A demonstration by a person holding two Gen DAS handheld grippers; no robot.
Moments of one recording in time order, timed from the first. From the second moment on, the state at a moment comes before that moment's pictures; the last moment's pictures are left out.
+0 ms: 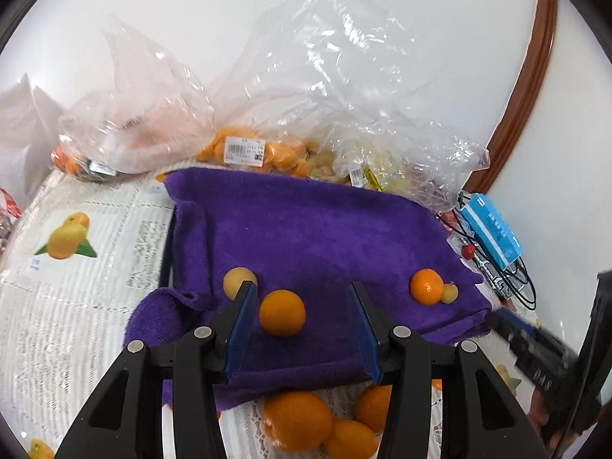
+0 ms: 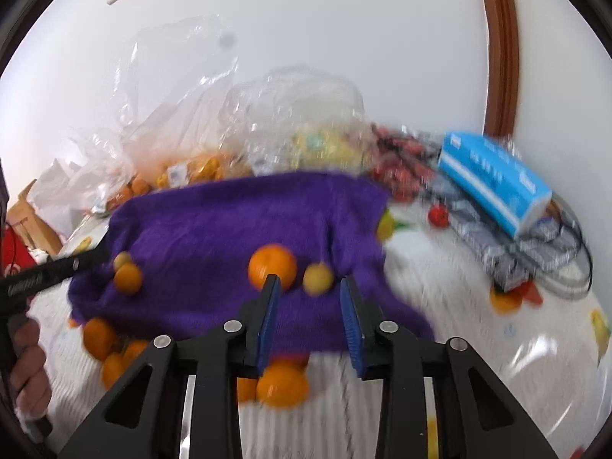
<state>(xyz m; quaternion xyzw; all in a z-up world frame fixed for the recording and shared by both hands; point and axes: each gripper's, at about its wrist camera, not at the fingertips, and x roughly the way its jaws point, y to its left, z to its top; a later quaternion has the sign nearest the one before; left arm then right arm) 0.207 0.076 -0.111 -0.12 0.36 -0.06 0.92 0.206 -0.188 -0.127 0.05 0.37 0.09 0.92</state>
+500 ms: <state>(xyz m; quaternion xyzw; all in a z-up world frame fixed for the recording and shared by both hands) 0.116 0.100 -0.135 -0.12 0.37 -0.01 0.92 0.189 -0.170 -0.170 0.05 0.43 0.13 0.89</state>
